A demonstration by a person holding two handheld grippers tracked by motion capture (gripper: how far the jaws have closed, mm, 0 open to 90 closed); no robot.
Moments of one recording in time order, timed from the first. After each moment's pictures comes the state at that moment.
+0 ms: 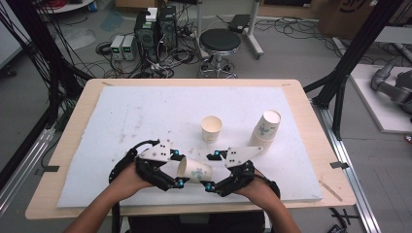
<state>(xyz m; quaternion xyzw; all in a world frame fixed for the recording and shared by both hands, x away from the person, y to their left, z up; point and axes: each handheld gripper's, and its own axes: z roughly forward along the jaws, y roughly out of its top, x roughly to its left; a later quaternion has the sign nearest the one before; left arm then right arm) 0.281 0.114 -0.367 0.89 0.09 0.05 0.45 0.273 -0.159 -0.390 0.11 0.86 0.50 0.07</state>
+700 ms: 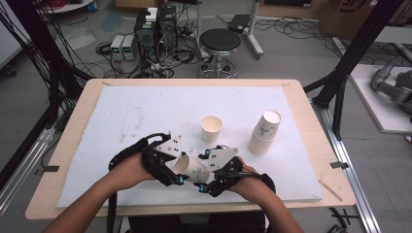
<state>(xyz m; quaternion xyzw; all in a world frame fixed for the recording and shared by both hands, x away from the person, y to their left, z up) 0.290 0.095 -0.343 0.94 0.07 0.05 0.34 0.276 -0.126 -0.380 0.03 0.91 0.39 0.13</state>
